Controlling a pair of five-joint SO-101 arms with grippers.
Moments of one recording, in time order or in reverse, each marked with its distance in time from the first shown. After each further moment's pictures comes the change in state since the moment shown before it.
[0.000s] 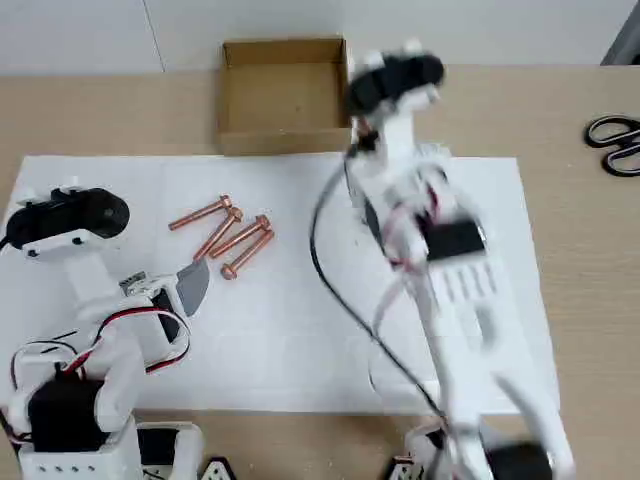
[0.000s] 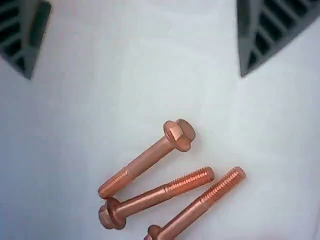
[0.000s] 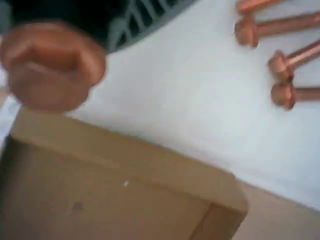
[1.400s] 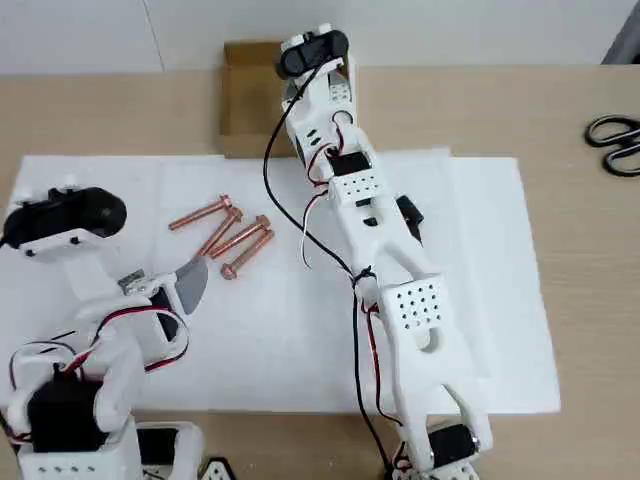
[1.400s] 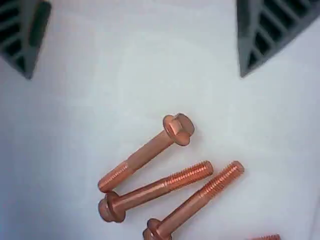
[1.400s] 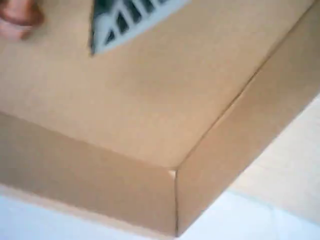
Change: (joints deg) left arm -0.4 0.0 0.0 -0.6 0.0; right arm -3.3 84.0 -69.9 -28.3 0.0
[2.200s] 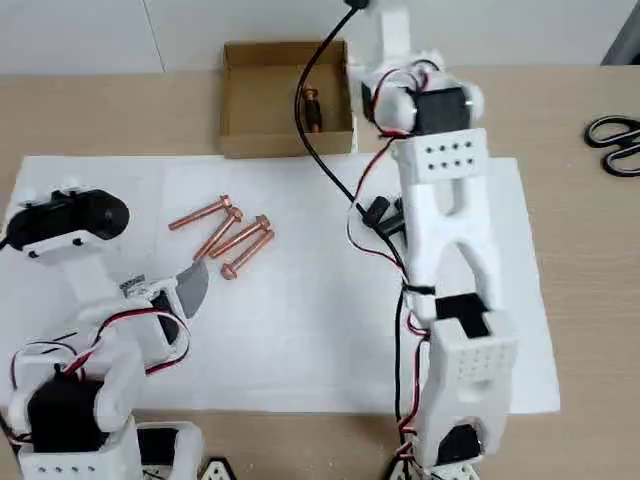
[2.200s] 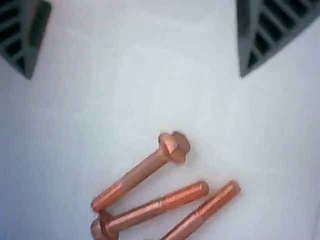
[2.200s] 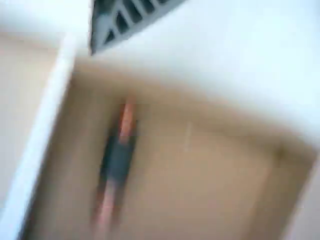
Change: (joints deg) left arm 0.0 0.0 0.0 2.5 0.0; right arm 7.3 -38.8 -0.1 64.3 0.0
